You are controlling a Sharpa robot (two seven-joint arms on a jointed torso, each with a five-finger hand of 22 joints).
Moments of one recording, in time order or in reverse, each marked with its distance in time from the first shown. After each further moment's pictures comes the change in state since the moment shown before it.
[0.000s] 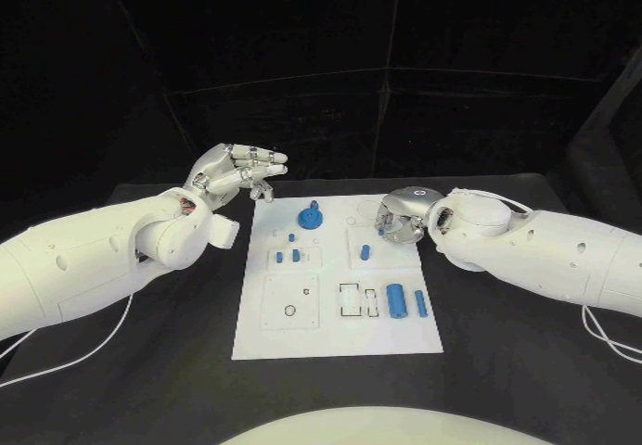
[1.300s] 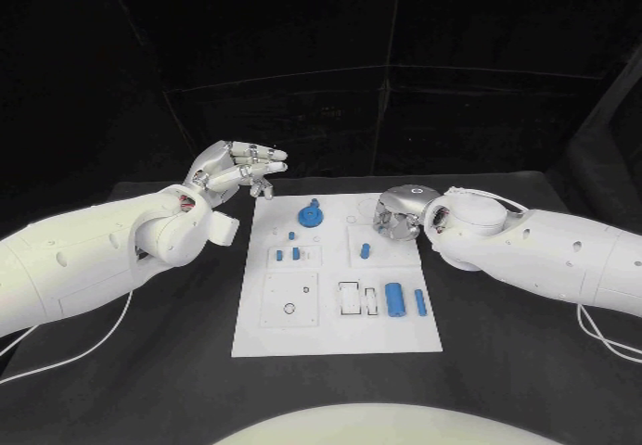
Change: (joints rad) left arm 0.000 0.003 0.000 -0.009 0.003 0.009 -0.005; left_hand 0.004 0.004 -0.003 -0.003 0.000 0.000 0.000 0.000 -0.001 -0.004 0.004 0.006 0.001 -0.007 0.000 0.000 -0.007 -0.001 -0.003 -0.003 -0.005 -0.003; right arm -0.004 0.007 -0.001 0.015 0.007 -0.021 -0.034; right_hand 0.011 0.053 0.109 -0.077 -0.070 0.101 -0.032 0.030 0.014 0.097 -0.032 0.048 0.007 -0.004 -0.011 0.070 0.025 -0.016 0.052 -0.020 0.092 0.120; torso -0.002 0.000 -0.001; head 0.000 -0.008
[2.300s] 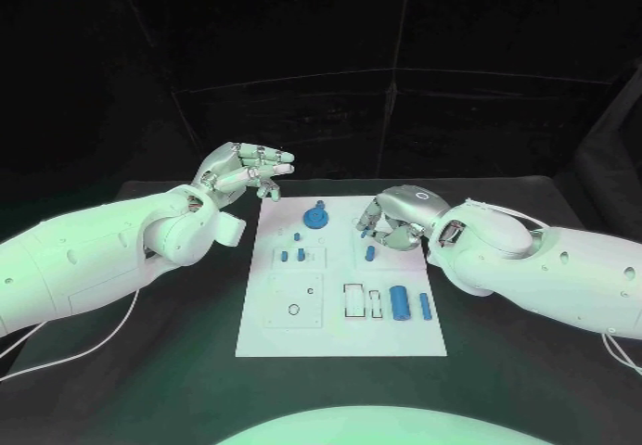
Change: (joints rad) left arm 0.000 0.000 -0.001 0.004 0.001 0.001 -0.002; left_hand 0.004 0.004 -0.003 -0.003 0.000 -0.004 0.004 0.000 0.000 0.000 0.000 0.000 0.000 0.000 0.000 -0.004 -0.002 -0.001 0.000 0.000 -0.004 -0.001; right arm 0.002 -0.103 0.005 0.279 0.020 -0.181 0.022; right_hand -0.003 -0.003 0.028 -0.022 0.020 0.002 0.002 -0.007 -0.003 -0.002 0.002 -0.006 0.001 0.000 0.000 0.005 -0.001 -0.016 0.004 0.004 0.012 0.017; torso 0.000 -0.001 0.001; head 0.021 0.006
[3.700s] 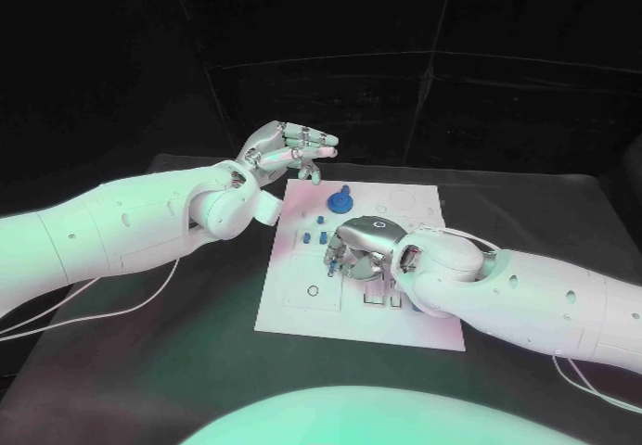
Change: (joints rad) left arm 0.001 0.038 -0.002 0.001 0.000 0.000 -0.007; left_hand 0.000 0.000 -0.005 0.000 0.000 -0.004 0.004 0.000 -0.001 -0.007 0.000 0.004 0.000 -0.004 0.004 0.000 -0.002 0.000 0.000 0.000 0.000 -0.002; right arm -0.104 0.232 -0.003 -0.076 0.000 0.141 0.016; right_hand -0.009 -0.009 0.006 -0.006 0.000 -0.012 0.010 -0.008 -0.004 -0.007 0.007 -0.002 0.000 0.000 0.000 0.012 0.005 0.000 0.007 0.000 0.012 0.014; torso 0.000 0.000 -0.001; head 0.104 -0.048
